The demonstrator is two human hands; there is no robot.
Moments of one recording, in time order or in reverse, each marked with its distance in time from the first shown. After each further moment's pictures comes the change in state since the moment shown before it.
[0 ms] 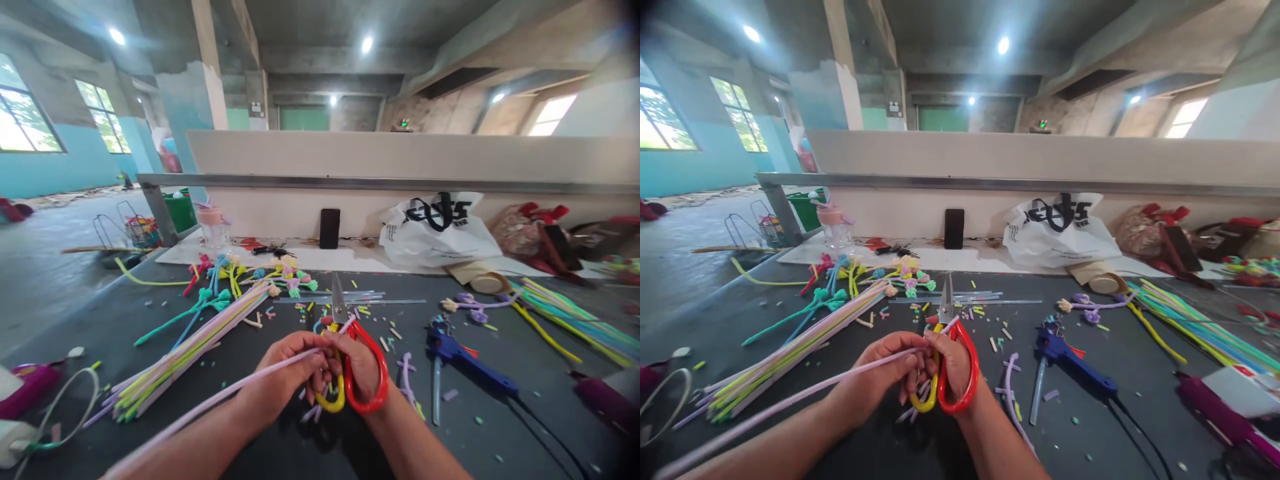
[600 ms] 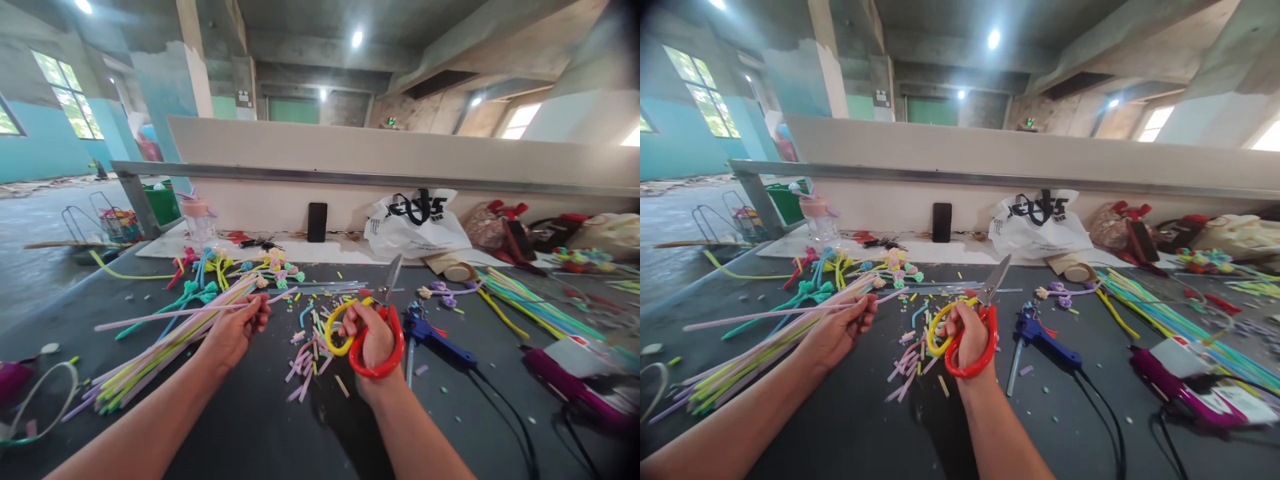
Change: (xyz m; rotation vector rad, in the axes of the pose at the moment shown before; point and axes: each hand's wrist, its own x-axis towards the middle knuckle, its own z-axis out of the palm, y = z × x) left_hand 0.019 0.018 -0.062 -0.145 0.313 0.060; right_hand -0.021 -0.036 0.004 0.060 0.338 -0.555
